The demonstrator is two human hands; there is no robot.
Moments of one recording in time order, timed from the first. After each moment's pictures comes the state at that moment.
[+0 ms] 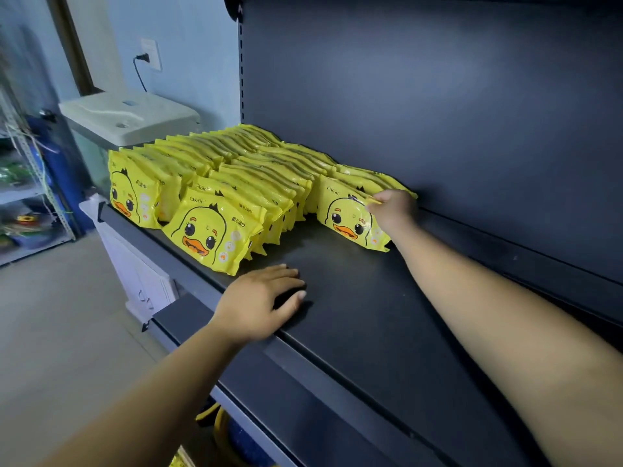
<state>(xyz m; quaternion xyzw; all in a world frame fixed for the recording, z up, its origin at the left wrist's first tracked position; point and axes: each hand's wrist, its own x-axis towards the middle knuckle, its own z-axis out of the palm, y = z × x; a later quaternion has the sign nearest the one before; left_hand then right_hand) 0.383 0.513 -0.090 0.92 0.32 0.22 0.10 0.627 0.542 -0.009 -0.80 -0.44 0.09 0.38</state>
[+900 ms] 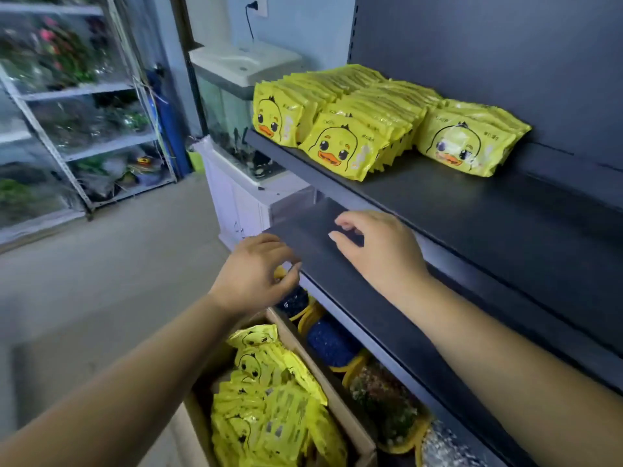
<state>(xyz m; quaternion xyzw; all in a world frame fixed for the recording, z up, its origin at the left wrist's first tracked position) 0.185 0.399 -0.110 0.88 0.37 0.30 0.05 0.370 0.358 -0.052 -0.63 -0.72 0.03 0.28</state>
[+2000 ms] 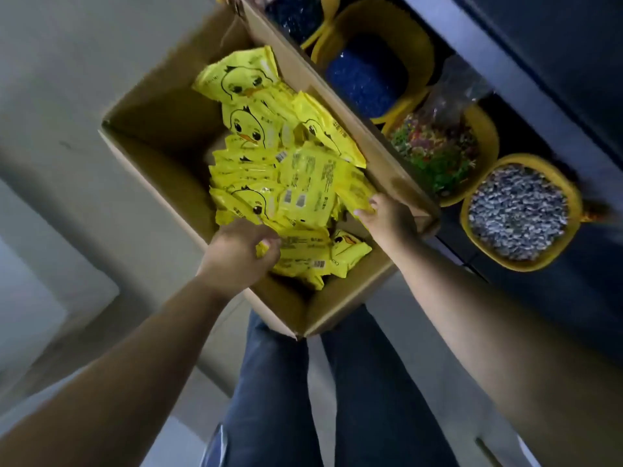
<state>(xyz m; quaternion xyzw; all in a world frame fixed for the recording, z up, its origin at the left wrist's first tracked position) 0.110 0.265 -0.464 0.78 0.52 0.00 0.34 0.346 0.253 -0.507 -0.81 -0.42 0.41 -0.02</state>
